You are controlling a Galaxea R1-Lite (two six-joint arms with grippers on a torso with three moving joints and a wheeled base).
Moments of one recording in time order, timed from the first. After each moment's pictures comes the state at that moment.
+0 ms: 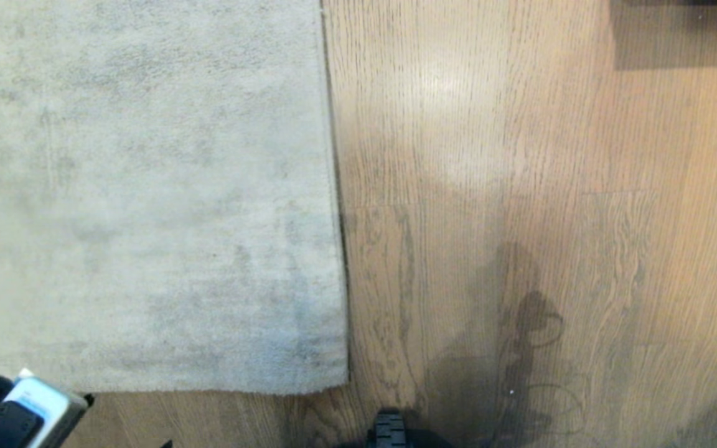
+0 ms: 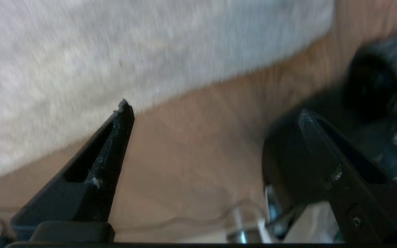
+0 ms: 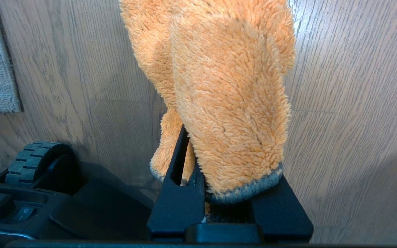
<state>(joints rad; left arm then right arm) -0.76 0.90 -0.17 -0.12 0.54 -0.03 0.00 0.00 0.00 0.01 0.06 -0.10</state>
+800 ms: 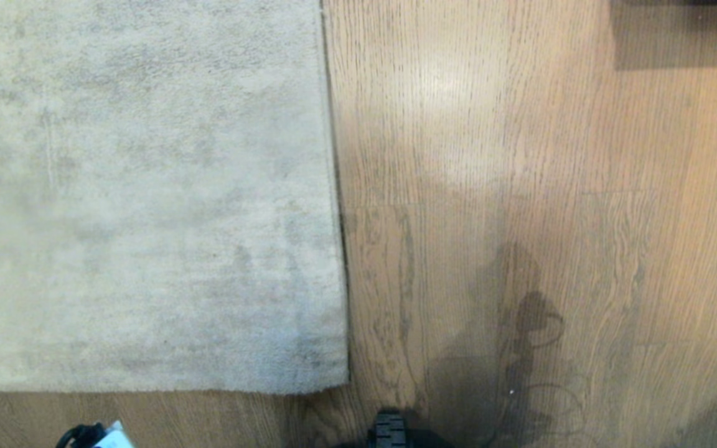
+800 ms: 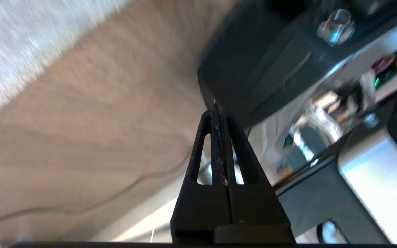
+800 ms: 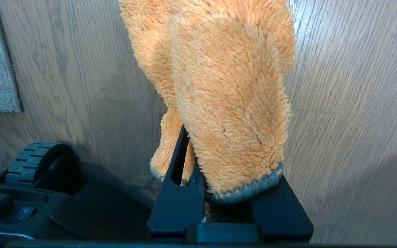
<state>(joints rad) -0.72 1.05 -0.07 -0.11 0.15 0.01 0.00 0.00 0.00 0.01 0.06 -0.10</state>
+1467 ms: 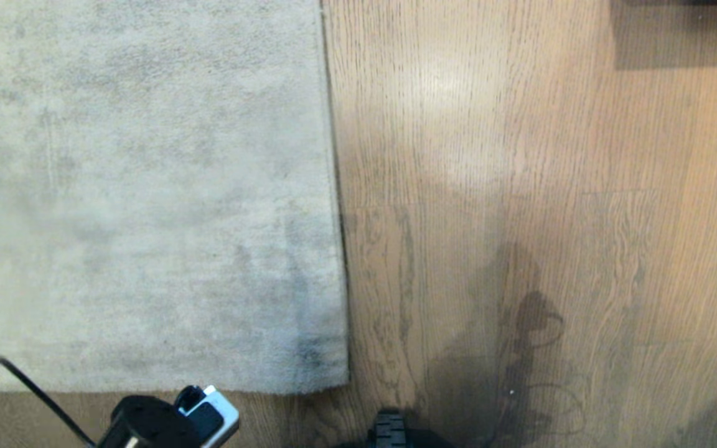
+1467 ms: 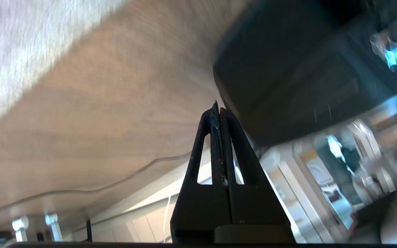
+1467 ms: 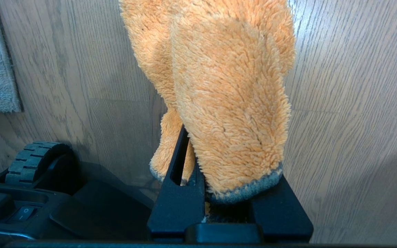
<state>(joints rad) -0.72 1.59 -0.11 -0.48 0.22 0.01 0.00 0.00 0.00 0.01 0.06 -0.10</state>
